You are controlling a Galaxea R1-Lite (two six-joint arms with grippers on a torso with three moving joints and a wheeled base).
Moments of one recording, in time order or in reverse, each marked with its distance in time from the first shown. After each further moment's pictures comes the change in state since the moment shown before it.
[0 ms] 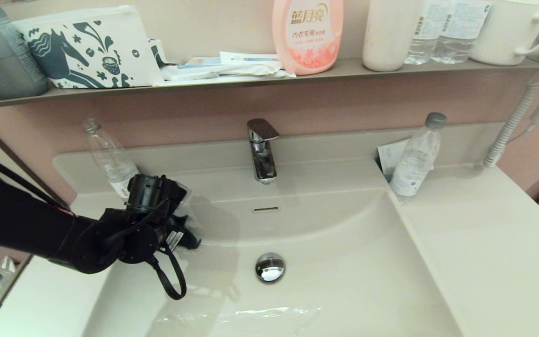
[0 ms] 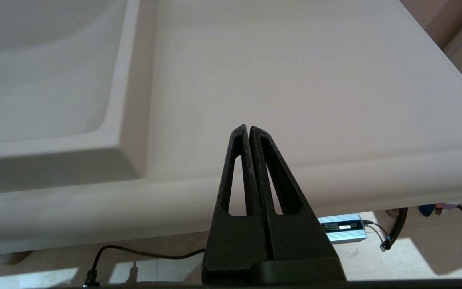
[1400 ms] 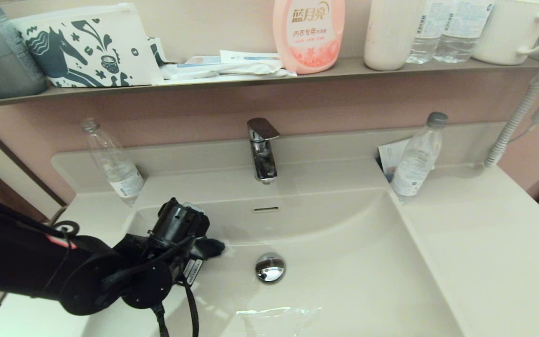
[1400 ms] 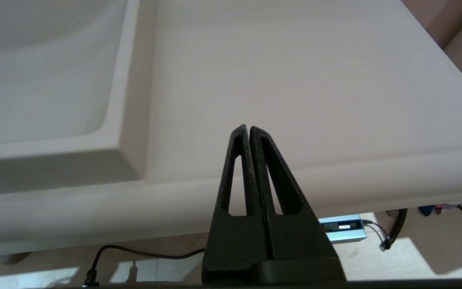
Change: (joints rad) left arm -0.264 -0.114 0.104 0.194 0.092 -0.349; right arm 0.000 0.000 0.000 0.000 0.000 0.000
